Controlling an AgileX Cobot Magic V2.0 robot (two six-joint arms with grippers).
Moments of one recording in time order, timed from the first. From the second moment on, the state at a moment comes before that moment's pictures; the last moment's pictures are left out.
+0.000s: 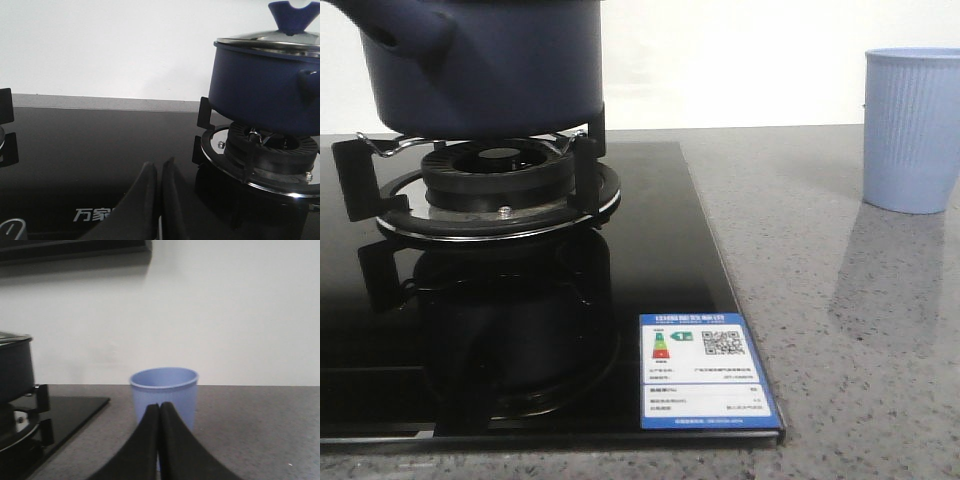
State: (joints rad) left arm -0.13 0.00 0.00 -0.11 0.06 0.02; right arm -0.07 0.11 0.00 -0.65 -0.33 0.71
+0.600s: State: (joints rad) left arm -0.13 0.00 0.00 -0.11 0.06 0.02; right arm 0.04 0.02 0.01 0.00 0.08 -0.09
